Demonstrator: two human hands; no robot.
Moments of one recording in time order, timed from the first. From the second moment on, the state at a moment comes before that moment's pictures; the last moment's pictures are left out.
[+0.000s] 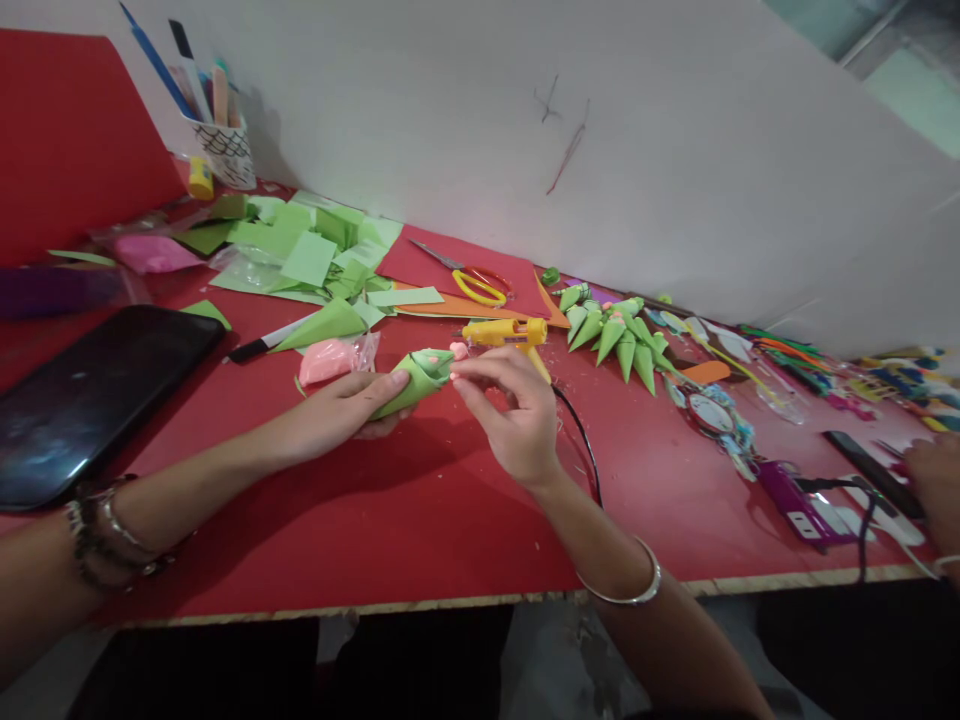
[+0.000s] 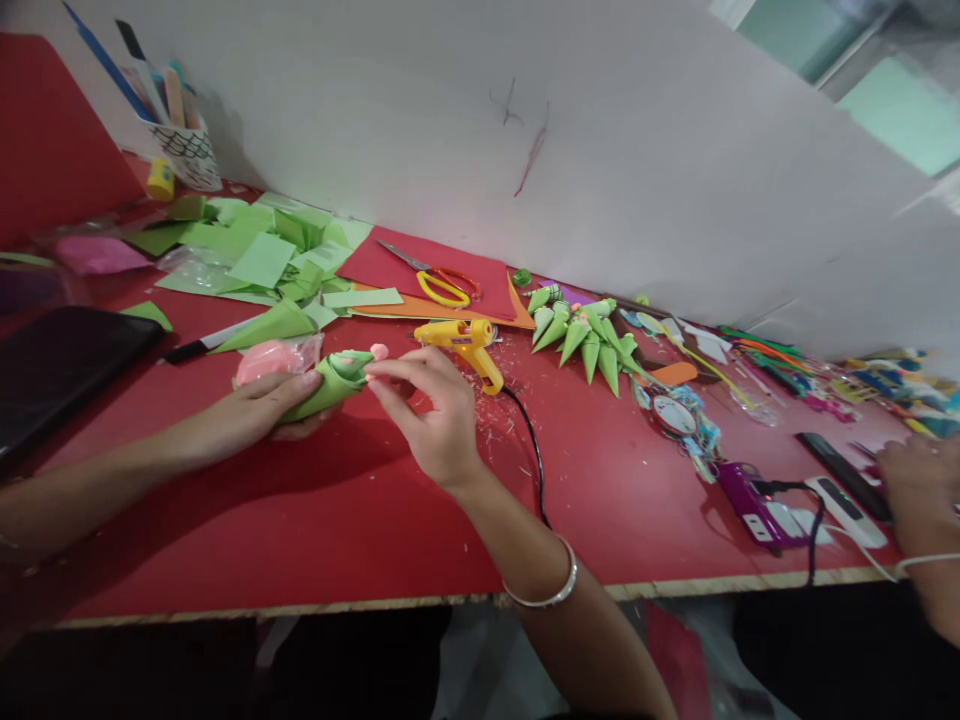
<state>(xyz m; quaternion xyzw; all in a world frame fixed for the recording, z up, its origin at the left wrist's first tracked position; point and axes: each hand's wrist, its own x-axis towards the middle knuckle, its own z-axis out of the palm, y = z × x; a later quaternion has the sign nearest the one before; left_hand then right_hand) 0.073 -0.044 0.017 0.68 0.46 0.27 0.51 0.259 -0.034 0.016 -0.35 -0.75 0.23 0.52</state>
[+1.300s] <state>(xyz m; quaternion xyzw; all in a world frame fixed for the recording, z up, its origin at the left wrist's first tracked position) 0.073 -0.042 0.013 0.64 0.45 0.28 0.56 0.261 -0.032 0.010 -0.29 -0.79 0.16 0.51</state>
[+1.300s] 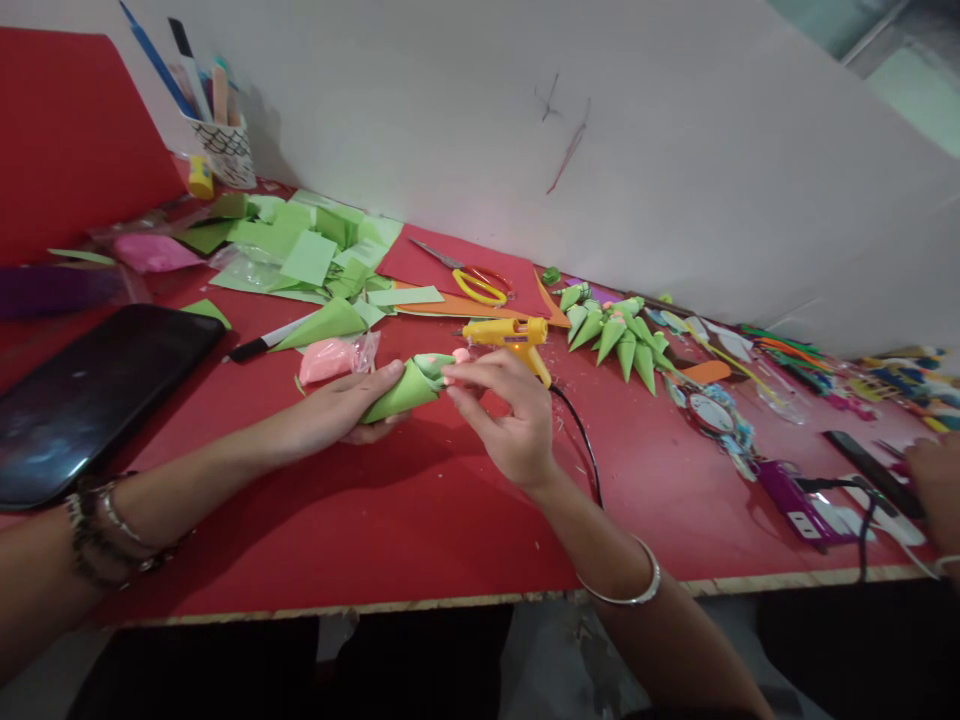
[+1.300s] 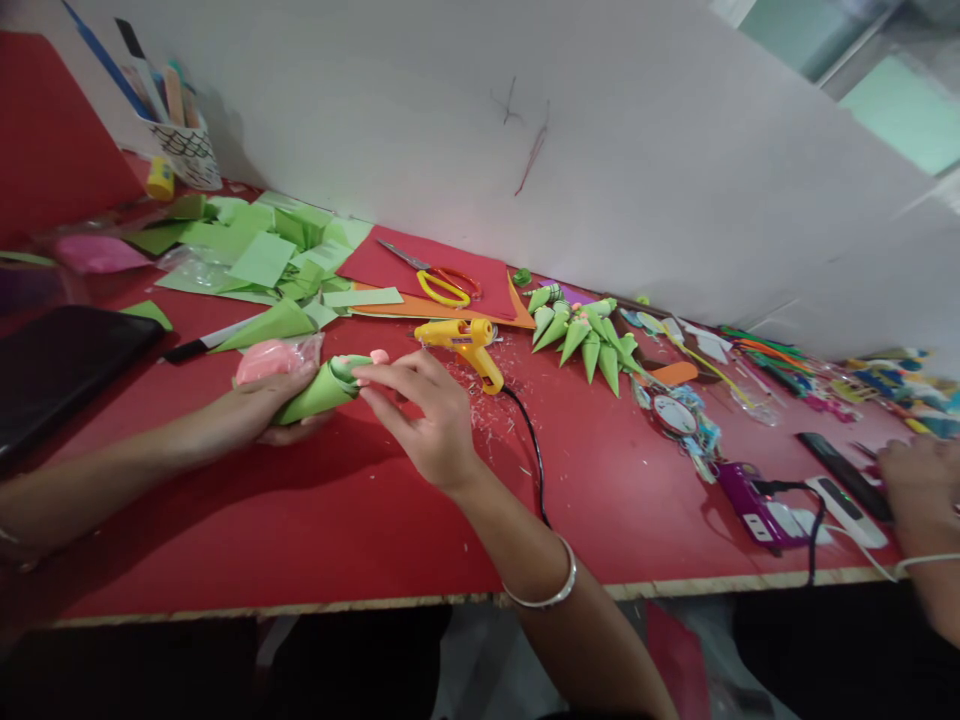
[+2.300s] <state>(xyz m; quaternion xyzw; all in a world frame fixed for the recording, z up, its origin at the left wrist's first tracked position) 0.020 -0.019 0.004 0.83 0.53 0.13 -0.05 0.259 -0.035 0.010 -0.35 -0.74 0.20 0.54</state>
